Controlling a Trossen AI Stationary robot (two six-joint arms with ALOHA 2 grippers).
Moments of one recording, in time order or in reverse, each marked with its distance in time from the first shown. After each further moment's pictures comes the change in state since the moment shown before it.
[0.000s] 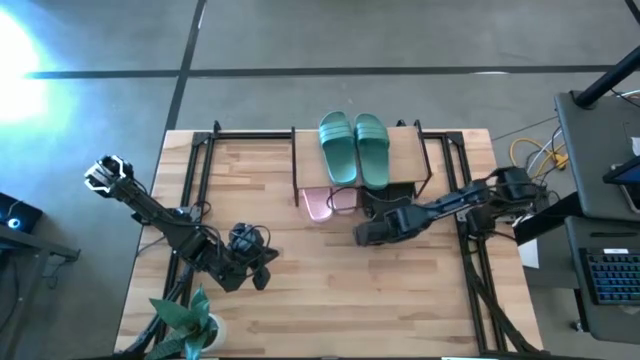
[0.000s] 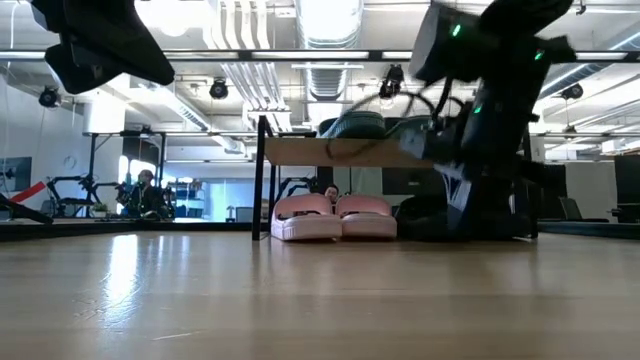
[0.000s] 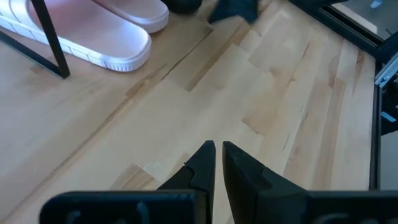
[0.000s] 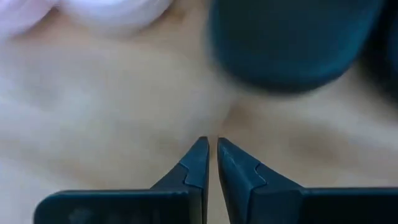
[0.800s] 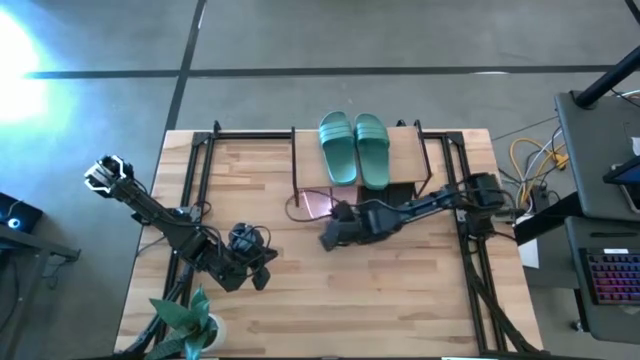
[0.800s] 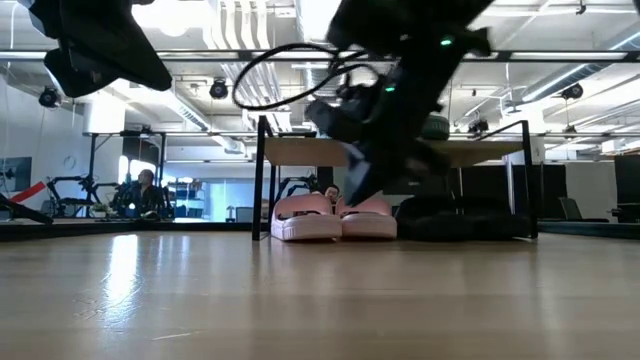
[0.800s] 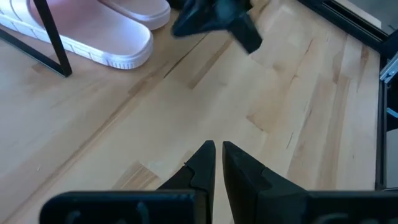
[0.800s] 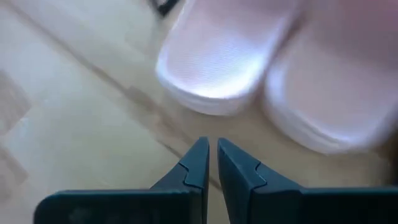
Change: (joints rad) left arm 0.000 0.000 -0.014 0.003 0.007 0.007; right arm -0.017 0.236 0.333 0.130 0.143 -0.403
